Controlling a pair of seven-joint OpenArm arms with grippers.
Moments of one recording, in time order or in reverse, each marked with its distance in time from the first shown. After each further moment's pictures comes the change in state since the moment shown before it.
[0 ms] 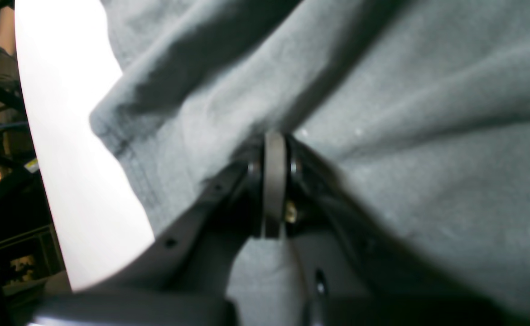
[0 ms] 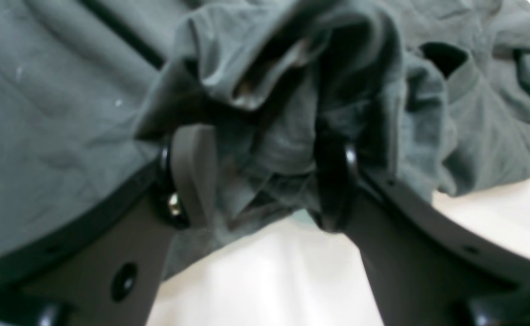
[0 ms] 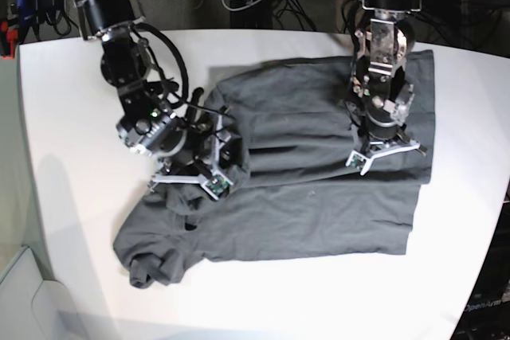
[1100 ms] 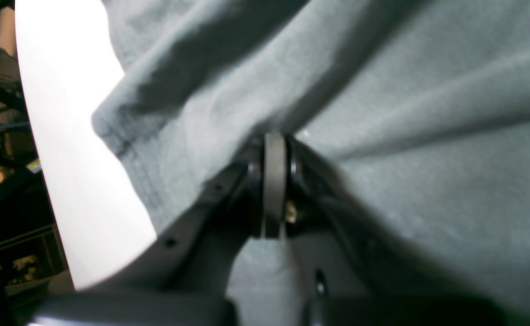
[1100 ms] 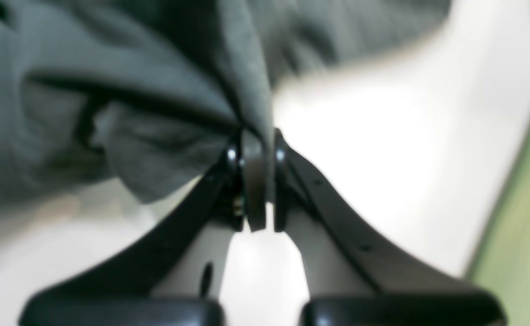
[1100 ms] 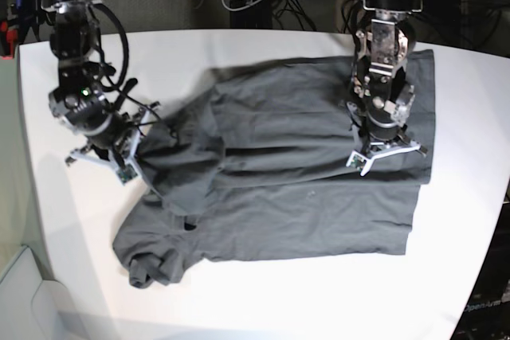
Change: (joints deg) left arm -0.3 -0.3 0.3 -0.1 0.0 0.0 0.2; right arm -11.5 6.6 19.2 9.2 -0.2 0.2 2.0
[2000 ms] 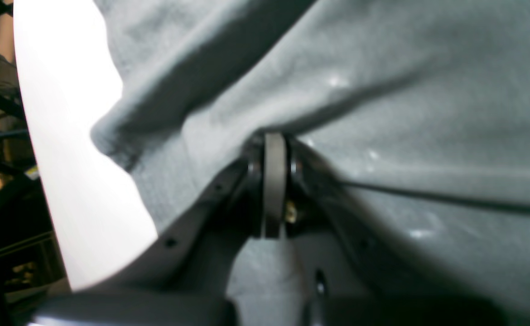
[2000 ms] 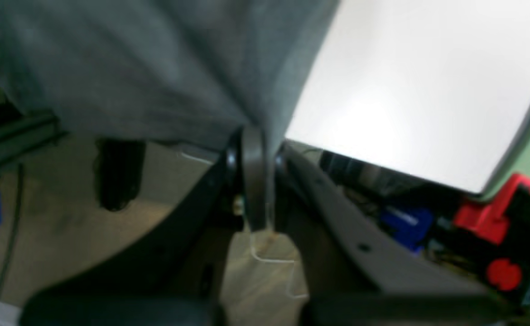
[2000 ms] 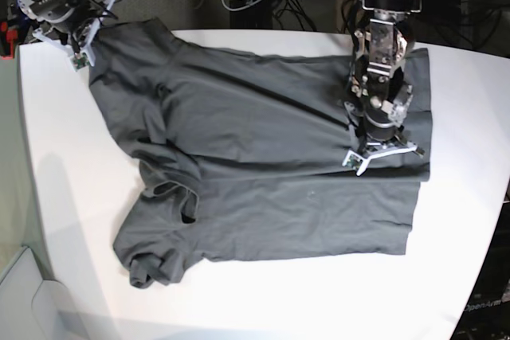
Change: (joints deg) left arm -0.1 -0.2 1.6 -0.1 0.0 -0.1 -1.1; right arm -27.5 -12.3 27.2 11.3 0.7 13.1 -5.6
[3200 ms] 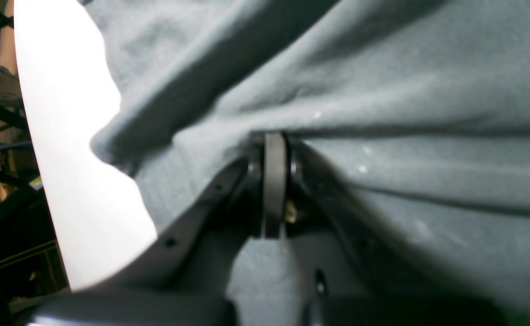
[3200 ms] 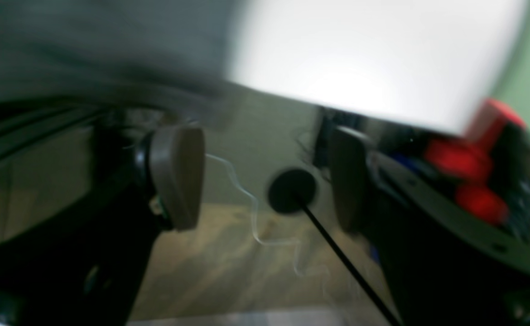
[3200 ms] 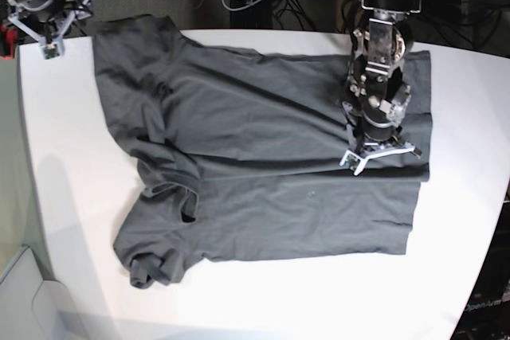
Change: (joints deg) left arm 0.0 -0.2 0.3 -0.2 0.0 0.1 -0.5; right arm -0.9 -1.2 10.4 2.0 -0.7 0.0 -1.4
